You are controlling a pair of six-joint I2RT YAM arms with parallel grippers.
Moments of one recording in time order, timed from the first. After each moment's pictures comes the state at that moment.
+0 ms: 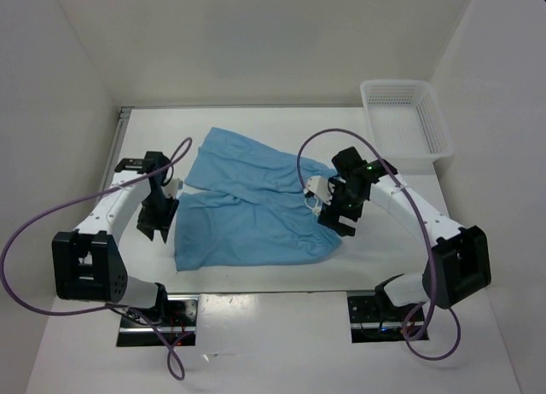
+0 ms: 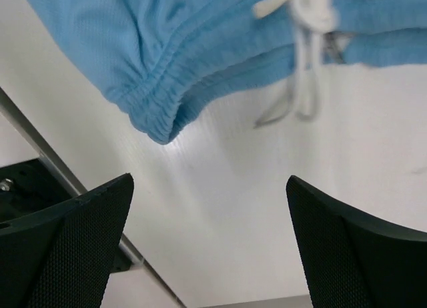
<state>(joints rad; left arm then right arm) -0.03 1.41 1.02 -1.27 -0.08 0.07 0.42 1.39 1.02 -1.03 -0.17 -0.84</state>
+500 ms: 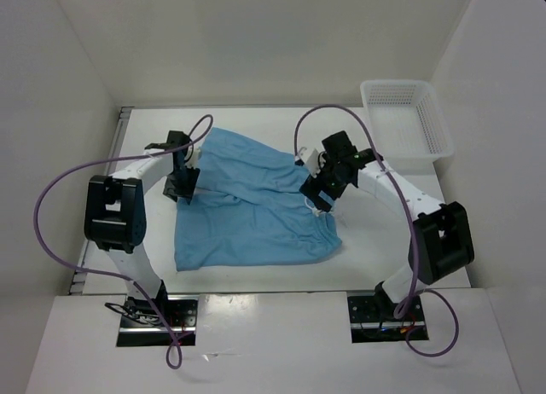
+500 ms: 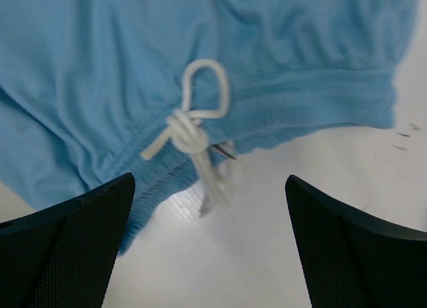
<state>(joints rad) -0.07 1.81 1.26 -0.78 -0.07 0.07 0.40 1.55 1.20 -0.73 -0.18 -0.55</state>
